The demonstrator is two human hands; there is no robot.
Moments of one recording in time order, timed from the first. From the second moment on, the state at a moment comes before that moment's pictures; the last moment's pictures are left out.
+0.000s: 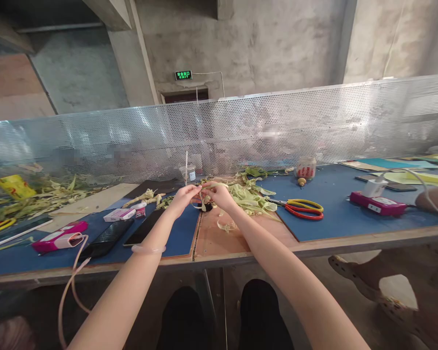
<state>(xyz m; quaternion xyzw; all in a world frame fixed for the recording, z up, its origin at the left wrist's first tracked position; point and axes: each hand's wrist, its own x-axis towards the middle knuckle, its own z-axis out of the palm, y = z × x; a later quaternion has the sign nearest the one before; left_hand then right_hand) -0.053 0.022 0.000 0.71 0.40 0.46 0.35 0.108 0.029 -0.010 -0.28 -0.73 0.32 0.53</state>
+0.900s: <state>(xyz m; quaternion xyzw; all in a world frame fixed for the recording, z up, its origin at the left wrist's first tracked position) -0.055 0.030 -0.006 0.78 0.40 0.40 0.28 0.107 0.035 -0.014 -0.37 -0.75 0.21 0.50</state>
